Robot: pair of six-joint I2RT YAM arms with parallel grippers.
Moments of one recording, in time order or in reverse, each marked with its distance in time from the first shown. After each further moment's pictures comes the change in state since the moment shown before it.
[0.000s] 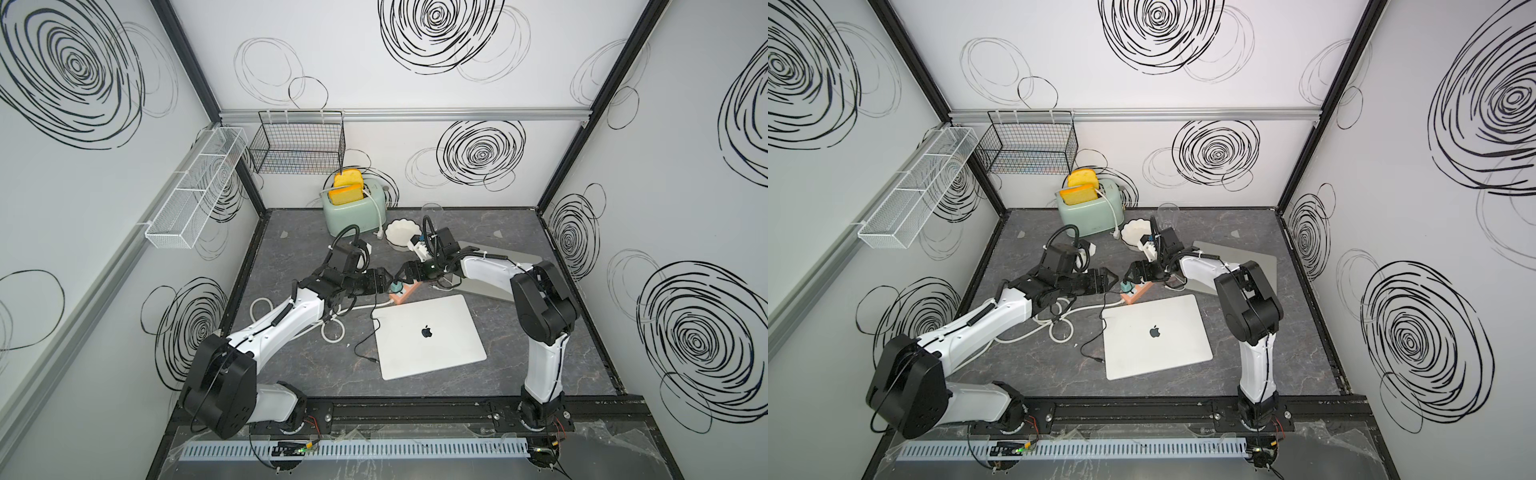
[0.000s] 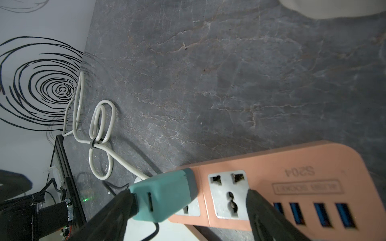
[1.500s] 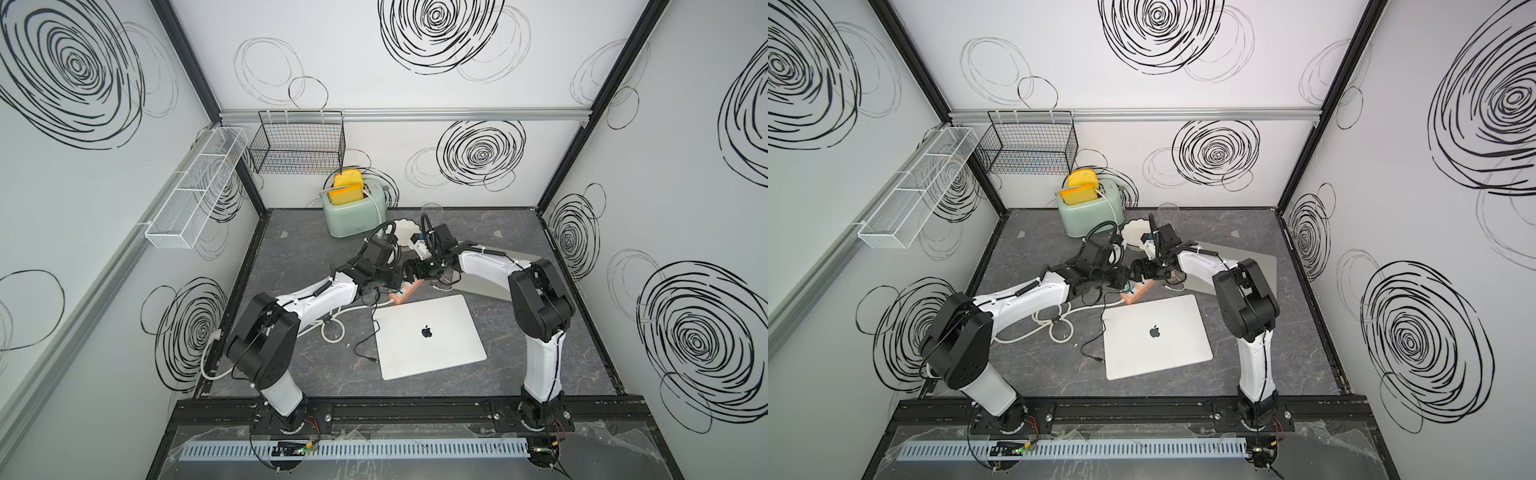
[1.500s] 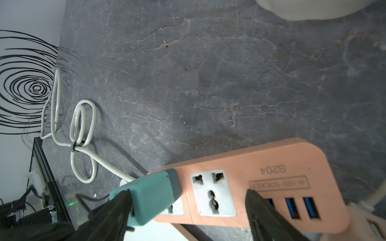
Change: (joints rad) left arm -0.132 0.292 0.177 0.087 -0.206 0.236; right arm 0.005 0.036 0.090 -0.130 0.078 -0.039
